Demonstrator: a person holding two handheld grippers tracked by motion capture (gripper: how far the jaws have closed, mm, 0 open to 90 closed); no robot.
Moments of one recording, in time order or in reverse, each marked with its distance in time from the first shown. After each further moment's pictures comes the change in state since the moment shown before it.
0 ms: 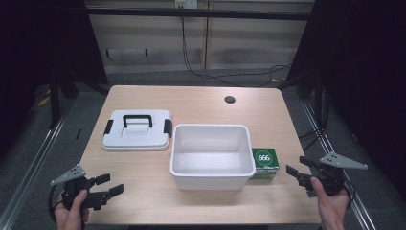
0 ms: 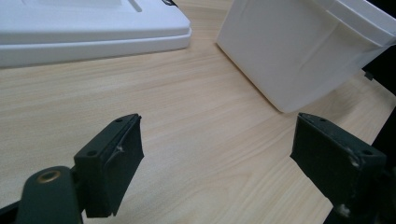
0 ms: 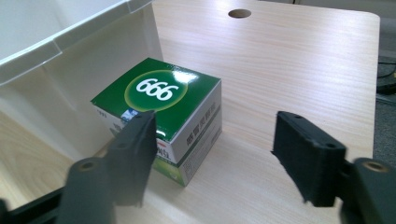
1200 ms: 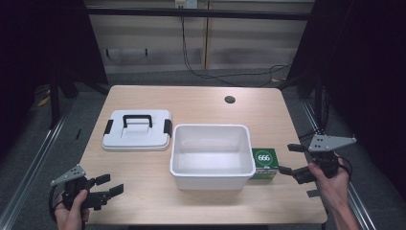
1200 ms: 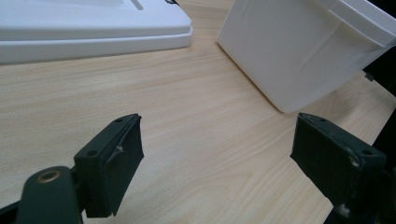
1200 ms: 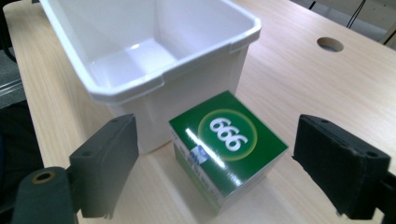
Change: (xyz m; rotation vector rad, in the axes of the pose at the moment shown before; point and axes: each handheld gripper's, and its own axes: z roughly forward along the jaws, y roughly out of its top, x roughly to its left) left arm 0.000 -0.001 0.000 0.003 0.004 0.000; right arm 0.017 0.067 0.006 0.122 0.292 -0.304
